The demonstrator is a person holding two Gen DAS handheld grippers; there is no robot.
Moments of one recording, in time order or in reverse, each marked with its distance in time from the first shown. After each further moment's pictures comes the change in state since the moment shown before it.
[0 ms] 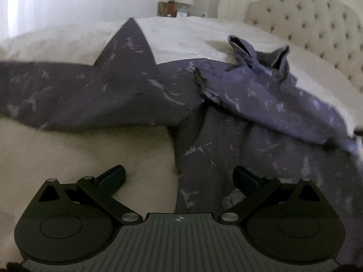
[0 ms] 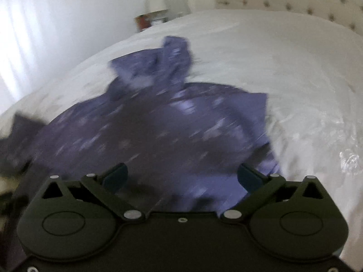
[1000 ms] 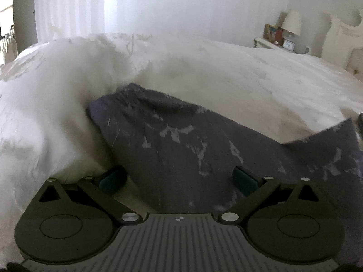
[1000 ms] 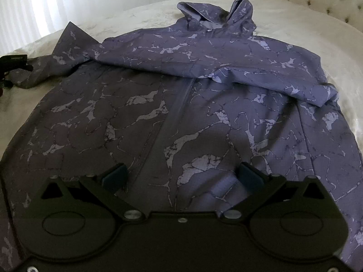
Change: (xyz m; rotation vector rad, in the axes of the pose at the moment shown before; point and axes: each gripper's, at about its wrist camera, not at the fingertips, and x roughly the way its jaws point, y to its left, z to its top) left arm 0.015 0.190 0.097 -0.248 -0.063 0.416; right arm -0.008 0.095 -0.106 -0.183 0.115 0.033
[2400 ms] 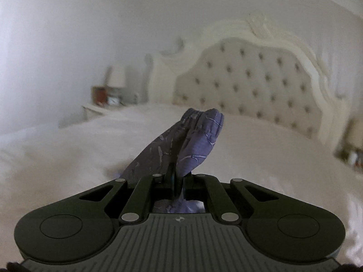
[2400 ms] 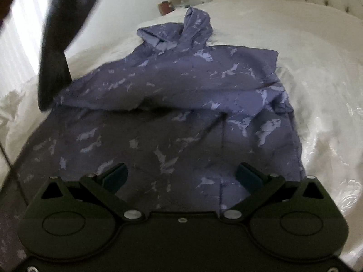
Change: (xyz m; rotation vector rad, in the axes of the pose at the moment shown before) left arm -0.195 -0.361 0.000 0.376 -0.308 -0.696; right arm -0.017 -0.106 0.011 0.159 -0.092 0.055
